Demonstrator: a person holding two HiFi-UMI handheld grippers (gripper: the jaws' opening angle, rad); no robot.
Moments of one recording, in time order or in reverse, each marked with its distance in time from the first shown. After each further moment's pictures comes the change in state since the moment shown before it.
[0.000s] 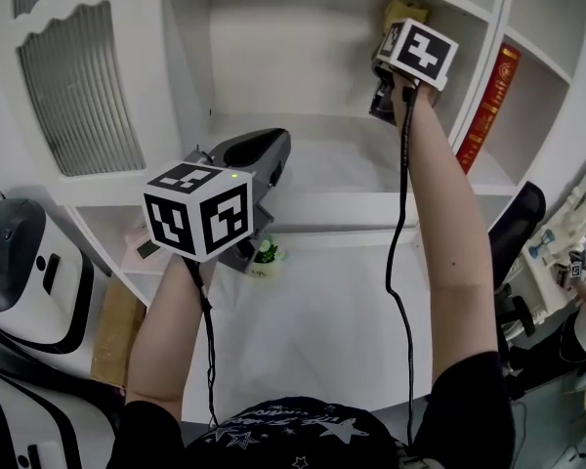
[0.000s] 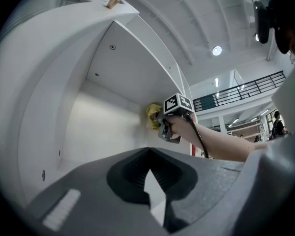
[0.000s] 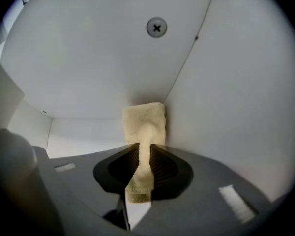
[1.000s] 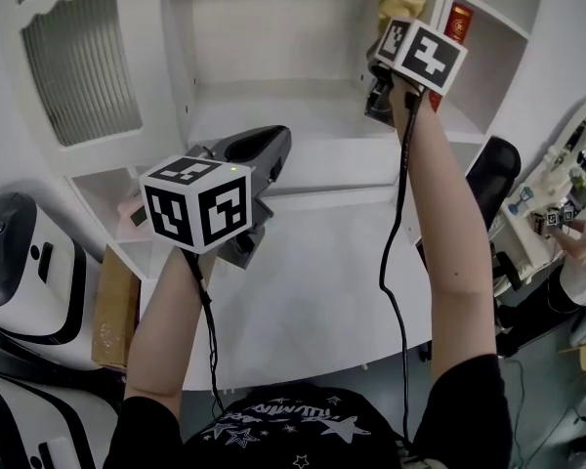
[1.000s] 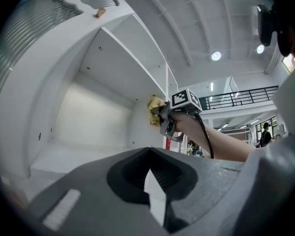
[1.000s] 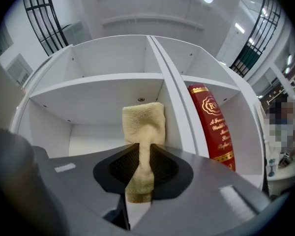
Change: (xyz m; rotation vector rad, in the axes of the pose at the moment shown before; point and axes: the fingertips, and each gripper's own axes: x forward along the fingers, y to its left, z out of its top) left arm -0.045 -0.077 -0.025 -0.074 0.057 -0.112; right arm -0.125 -0.023 0.003 0.008 -0.017 0.003
